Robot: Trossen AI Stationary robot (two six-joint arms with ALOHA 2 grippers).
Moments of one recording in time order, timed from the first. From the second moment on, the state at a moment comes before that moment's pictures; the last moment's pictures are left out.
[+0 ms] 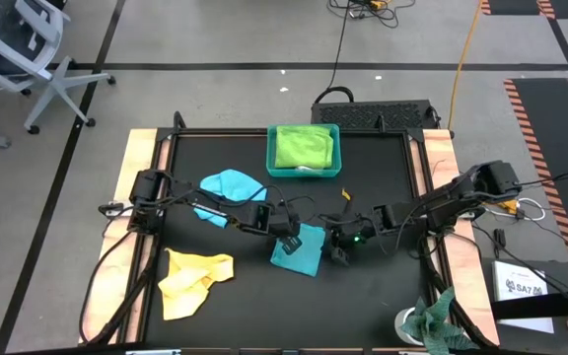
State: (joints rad) left arm -0.10 1.98 1.27 -0.38 -0.25 -0.70; right arm 0.17 1.44 0.56 0.15 -0.12 0.71
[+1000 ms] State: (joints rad) left arm -0.10 1.98 1.27 -0.39 -0.26 -0.79; right arm 0.14 1.44 0.41 0.31 -0.09 1.26
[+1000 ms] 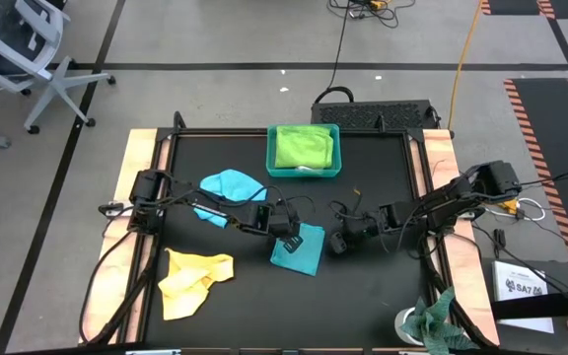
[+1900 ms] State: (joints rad) left arm -0.12 2.03 1.27 -0.28 -0.28 -0.88; right arm 0.12 1.47 0.40 0.38 -0.13 1.24
